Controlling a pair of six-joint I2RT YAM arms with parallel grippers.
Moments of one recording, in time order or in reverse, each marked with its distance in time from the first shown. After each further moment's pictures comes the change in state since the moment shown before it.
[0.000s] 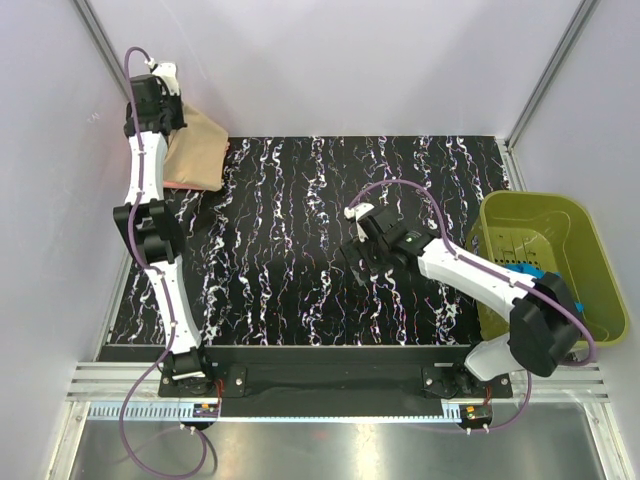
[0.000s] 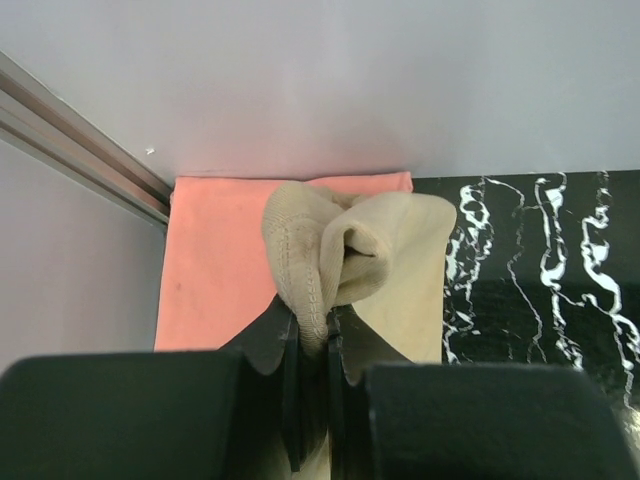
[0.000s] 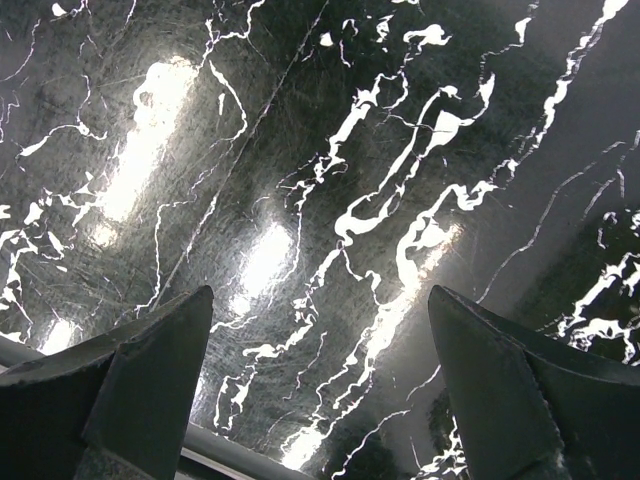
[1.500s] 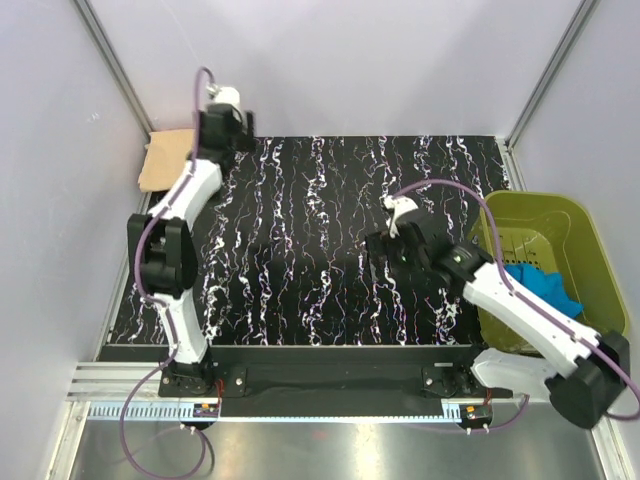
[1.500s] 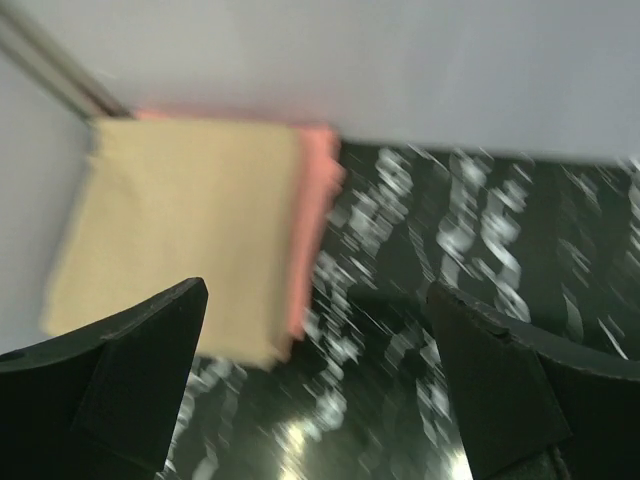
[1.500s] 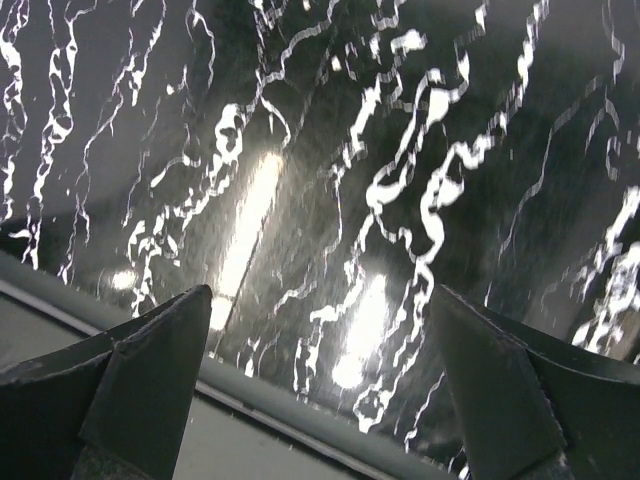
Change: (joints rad) left arm -0.308 -0.399 -0.724 0.367 -0.457 -0.145; right arm -0.046 -0.288 -0.047 -0.040 -0.048 0.206
